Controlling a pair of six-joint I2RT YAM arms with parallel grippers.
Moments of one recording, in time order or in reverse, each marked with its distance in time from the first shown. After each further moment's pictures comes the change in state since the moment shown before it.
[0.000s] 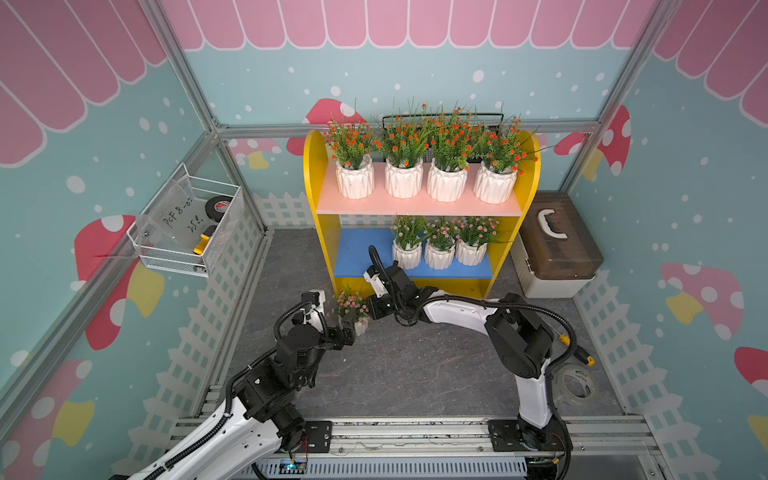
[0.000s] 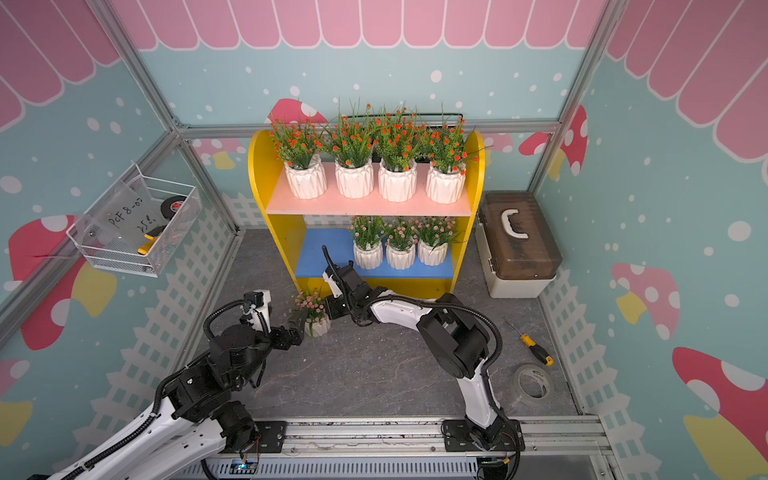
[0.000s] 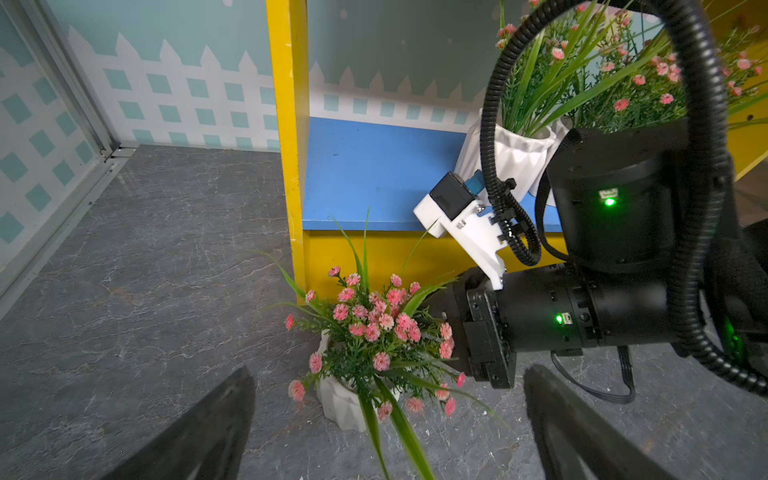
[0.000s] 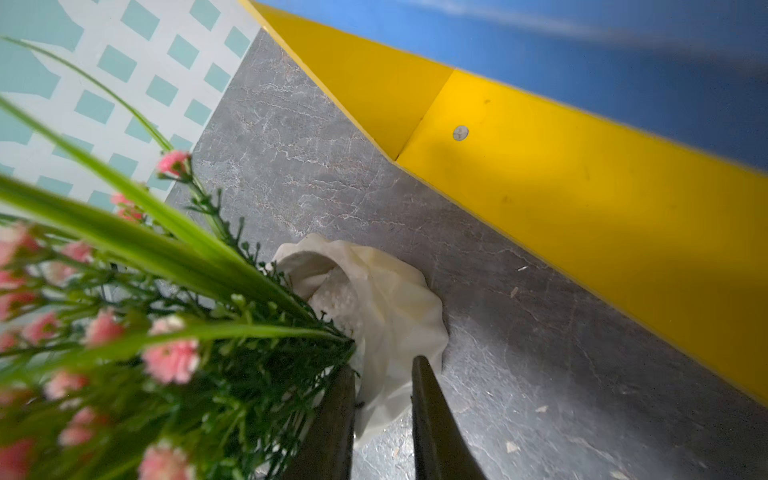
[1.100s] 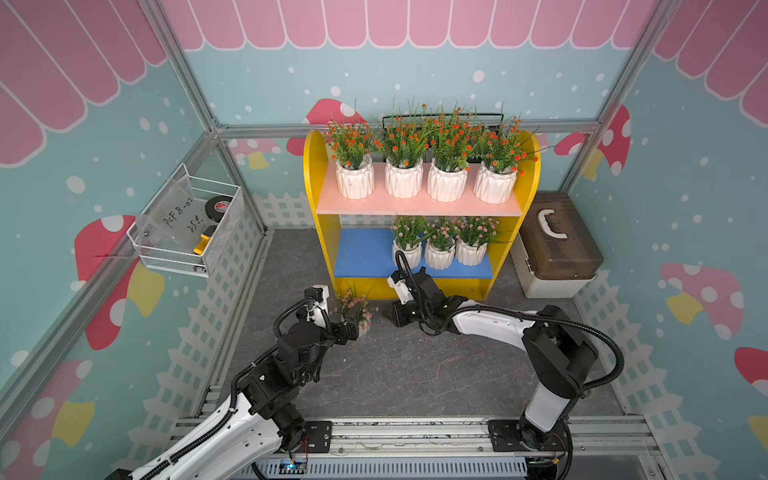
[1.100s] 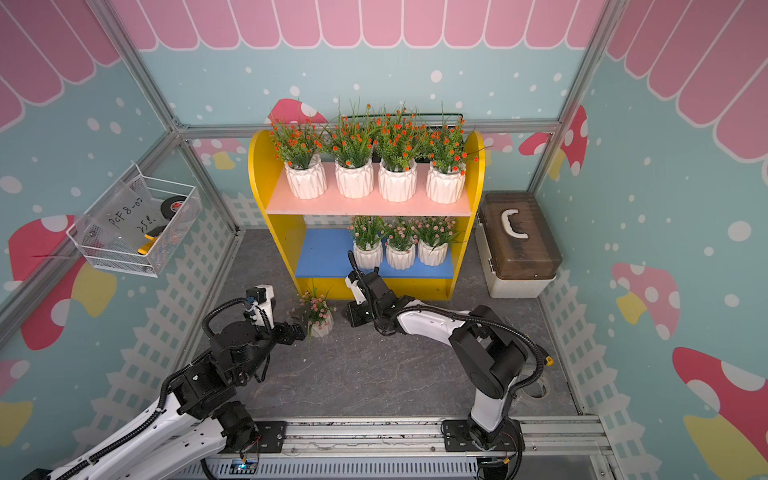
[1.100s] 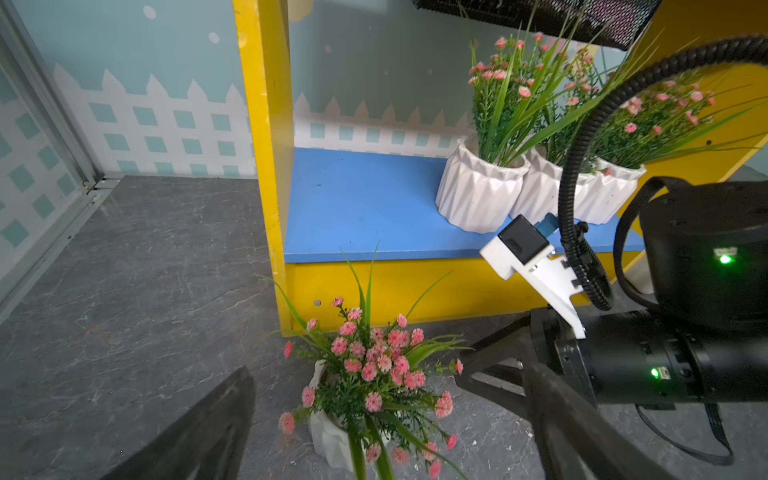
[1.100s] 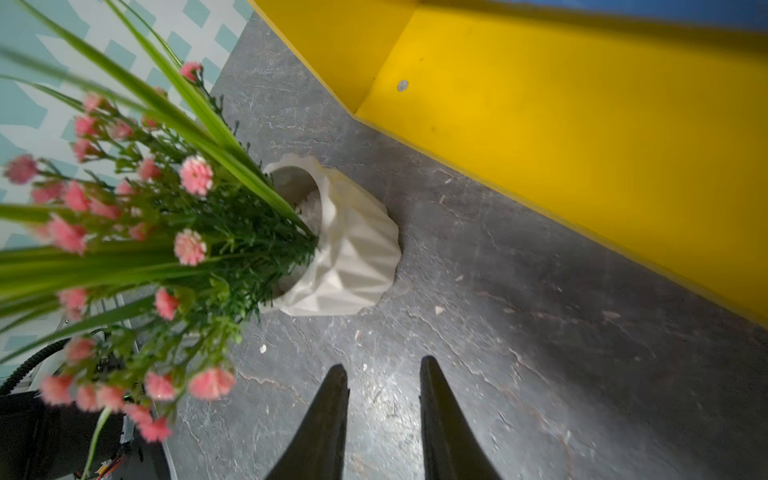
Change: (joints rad) left arm 0.001 0.048 0.000 0.101 0.009 0.040; right arm -0.057 -0.240 -0.294 0.066 -0.024 -0.009
